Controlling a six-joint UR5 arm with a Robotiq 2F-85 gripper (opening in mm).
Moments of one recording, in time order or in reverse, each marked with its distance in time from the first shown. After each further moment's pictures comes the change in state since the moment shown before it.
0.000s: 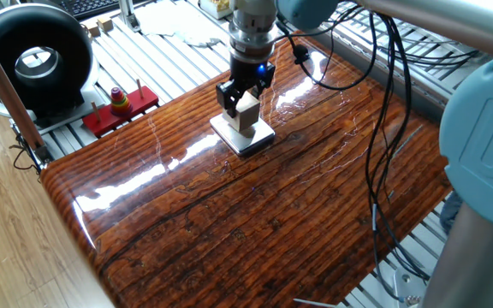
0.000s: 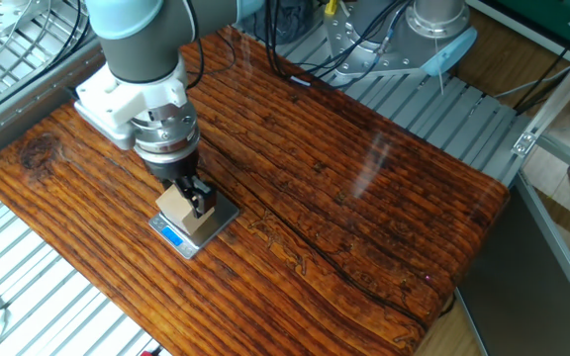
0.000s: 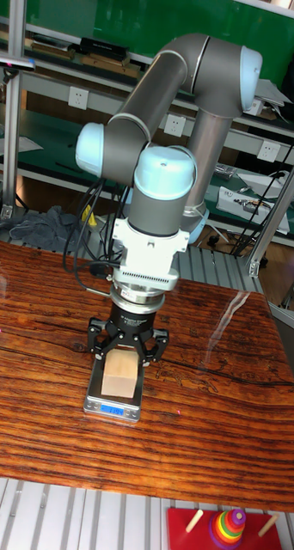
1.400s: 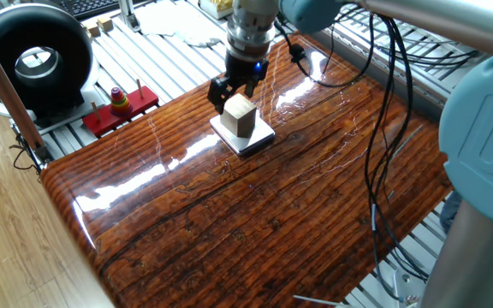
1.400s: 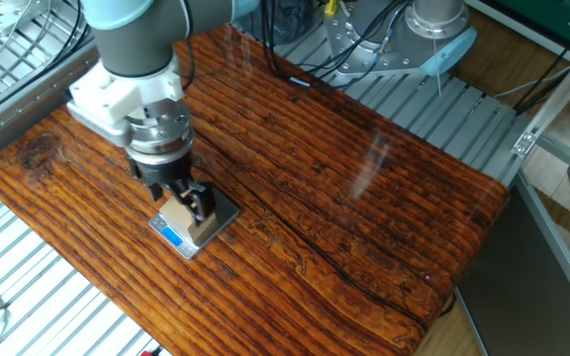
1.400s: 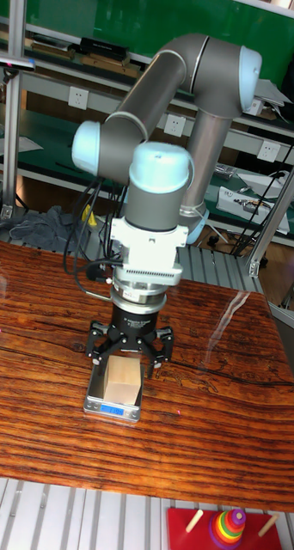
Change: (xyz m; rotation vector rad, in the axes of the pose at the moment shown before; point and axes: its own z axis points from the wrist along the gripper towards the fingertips) arm -0.024 0.005 -0.013 -0.022 -0.052 -0.101
